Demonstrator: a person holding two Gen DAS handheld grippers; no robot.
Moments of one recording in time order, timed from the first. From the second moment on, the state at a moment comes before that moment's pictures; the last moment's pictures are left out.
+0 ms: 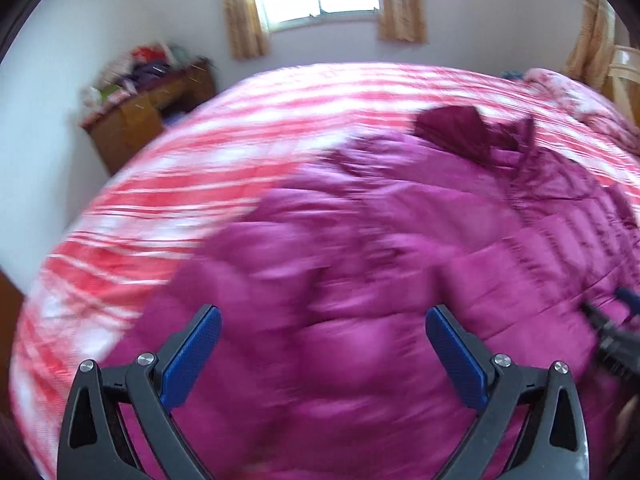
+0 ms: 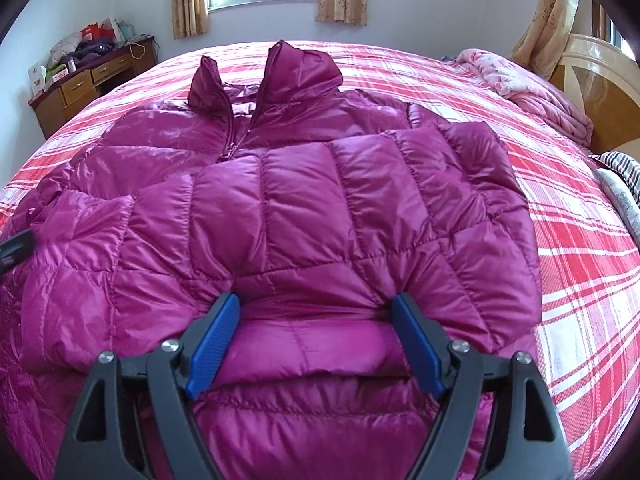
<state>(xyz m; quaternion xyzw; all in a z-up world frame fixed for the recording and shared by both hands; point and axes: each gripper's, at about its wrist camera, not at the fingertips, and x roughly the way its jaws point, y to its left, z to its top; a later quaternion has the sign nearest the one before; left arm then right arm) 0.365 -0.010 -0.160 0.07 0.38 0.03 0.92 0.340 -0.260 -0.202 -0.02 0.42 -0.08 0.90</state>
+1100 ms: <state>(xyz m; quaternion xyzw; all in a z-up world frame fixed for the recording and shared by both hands) 0.234 0.185 -0.130 -0.03 0.34 0.16 0.93 0.332 -0.262 -0.199 -0.02 0.42 -0.07 0.91</state>
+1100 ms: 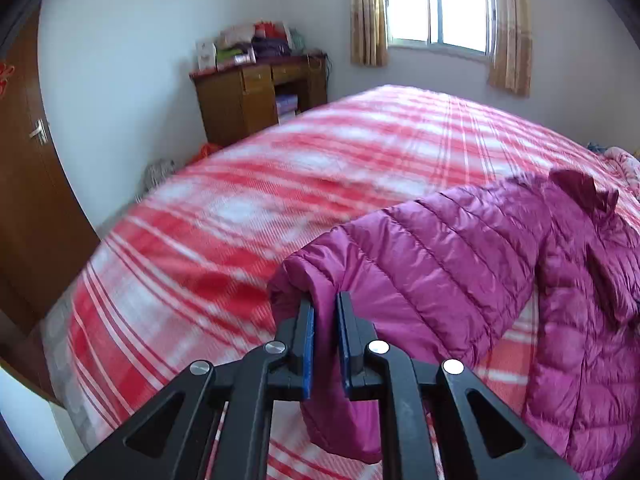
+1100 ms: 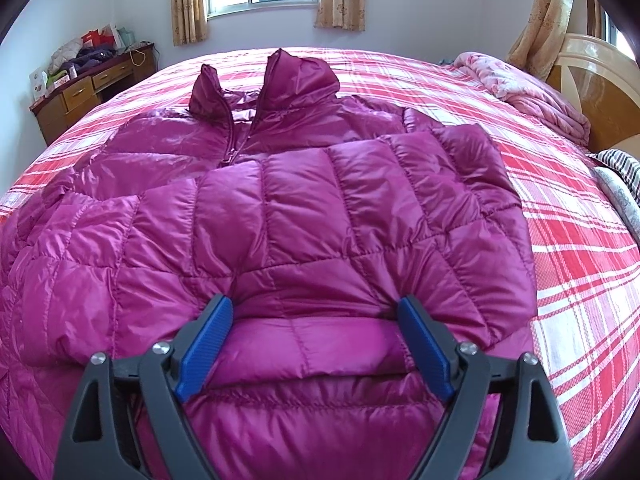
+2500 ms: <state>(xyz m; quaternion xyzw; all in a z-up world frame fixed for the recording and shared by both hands) 0.237 0.224 -0.163 -0.18 0.39 0.08 0.90 0.274 -0.271 -0.188 -0.01 0.38 -0.01 0.93</state>
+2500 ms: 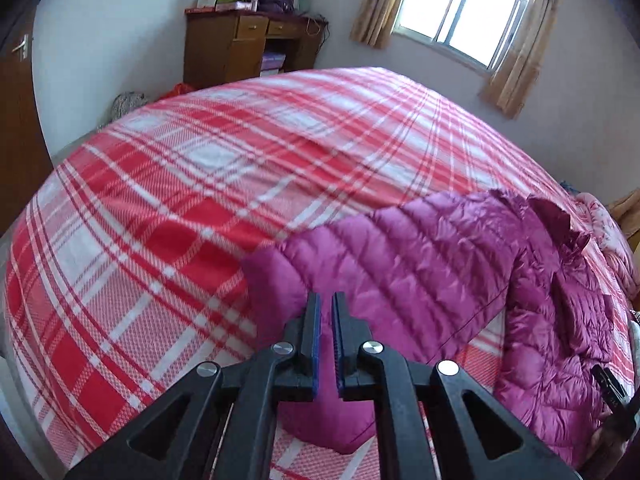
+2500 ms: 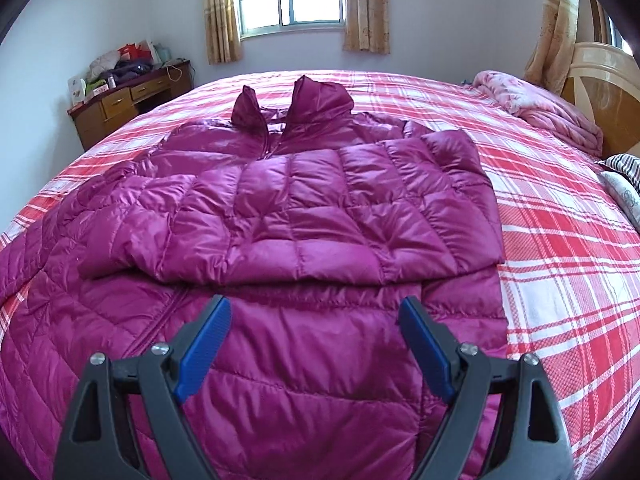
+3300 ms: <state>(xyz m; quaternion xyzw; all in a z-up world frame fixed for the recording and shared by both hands) 0.234 0.224 -0.184 -0.24 0.36 -0.01 0.90 0.274 -0.266 -0.193 -0.03 0.39 -0.02 0.92</state>
